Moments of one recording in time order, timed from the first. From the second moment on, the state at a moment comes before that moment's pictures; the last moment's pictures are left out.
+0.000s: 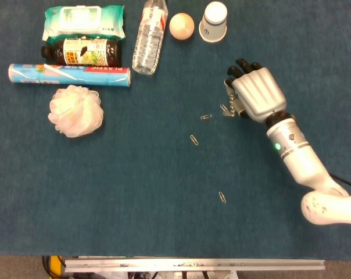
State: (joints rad) left arm 0.03 -1.05 -0.12 -1.55 1.36 1.55 -0.20; right arm 0.76 -1.68 0.21 -1.46 -1.00 1.00 -0.72
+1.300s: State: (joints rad) left arm 0.04 -1.04 -0.12 -1.54 1.36 1.54 -0.23; right arm 0.81 -1.74 0.19 -1.34 -0.95 0.98 -0.67
